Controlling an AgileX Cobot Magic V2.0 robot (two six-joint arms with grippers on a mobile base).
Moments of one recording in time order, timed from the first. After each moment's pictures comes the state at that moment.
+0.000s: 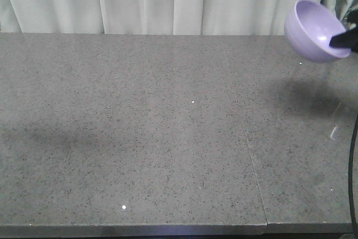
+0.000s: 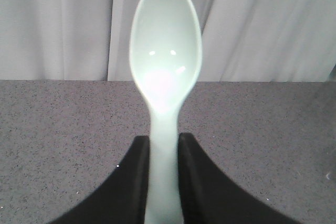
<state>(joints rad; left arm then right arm) -0.09 1.22 -1.45 -0.21 0.69 -0.06 -0.41 1.73 -1.50 0.96 0.98 -0.66</state>
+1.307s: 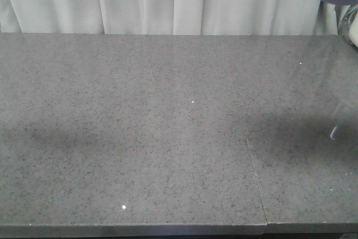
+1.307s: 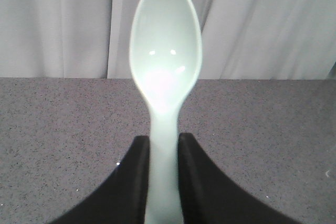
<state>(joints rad) -0.09 1.22 -1.45 -0.21 0.69 -0.06 -0.40 1.34 -1.51 1.22 1.24 -0.76</state>
